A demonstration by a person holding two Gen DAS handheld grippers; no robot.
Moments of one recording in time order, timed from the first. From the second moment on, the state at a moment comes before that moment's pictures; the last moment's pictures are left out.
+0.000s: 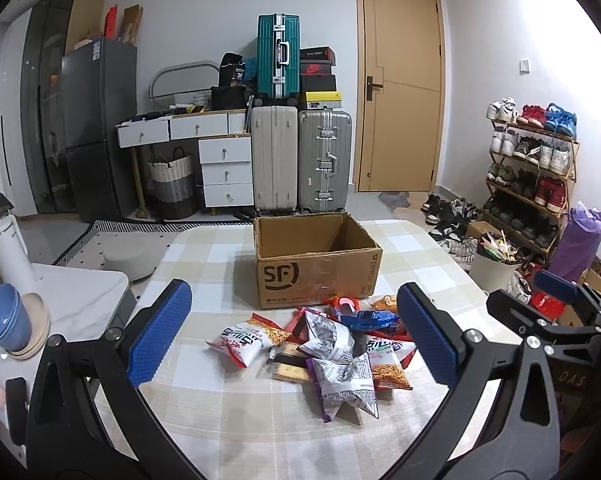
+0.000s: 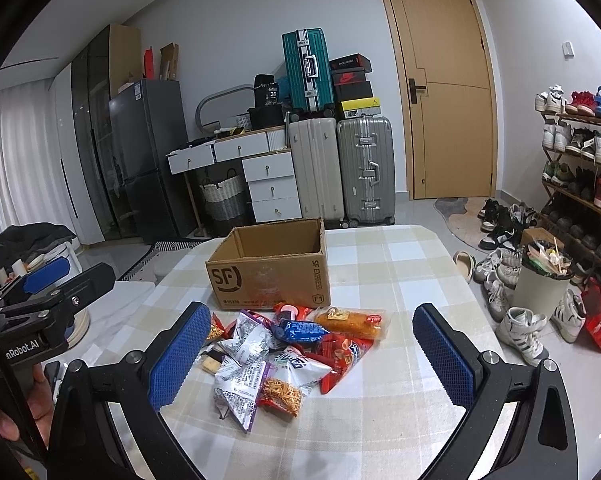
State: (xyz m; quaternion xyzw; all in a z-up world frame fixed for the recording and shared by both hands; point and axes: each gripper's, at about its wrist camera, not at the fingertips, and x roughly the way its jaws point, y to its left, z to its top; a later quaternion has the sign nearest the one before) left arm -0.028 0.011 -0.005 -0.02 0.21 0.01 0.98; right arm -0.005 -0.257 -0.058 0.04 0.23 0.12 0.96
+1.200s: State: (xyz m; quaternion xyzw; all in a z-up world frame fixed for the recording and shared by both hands) left arm -0.011 0.017 -0.037 -0.03 0.25 0.02 0.97; right arm 0.002 -0.265 -0.076 0.05 0.25 0.12 0.96
